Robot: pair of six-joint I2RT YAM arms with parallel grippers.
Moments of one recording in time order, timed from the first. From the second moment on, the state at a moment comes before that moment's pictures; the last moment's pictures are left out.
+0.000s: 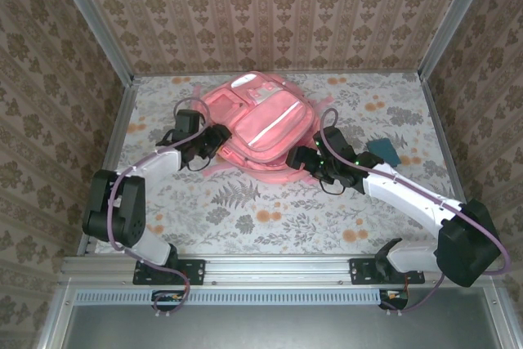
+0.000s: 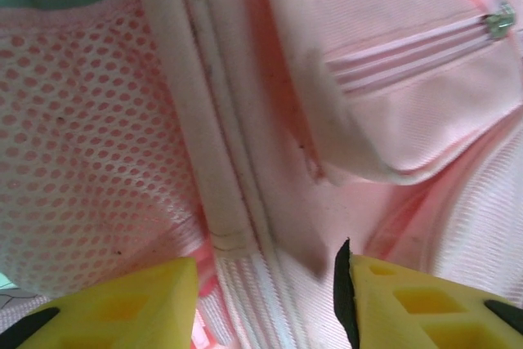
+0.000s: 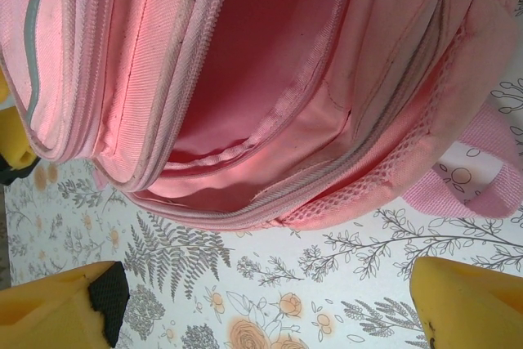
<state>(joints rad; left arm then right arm) -0.29 1.56 0.86 -0.07 0.35 -0.96 0.59 1.29 0.87 -0.42 -0.06 0.91</state>
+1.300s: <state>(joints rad) -0.38 1.43 0.87 -0.05 0.38 -1.07 0.92 1.60 1.26 -0.56 0.15 0.87</state>
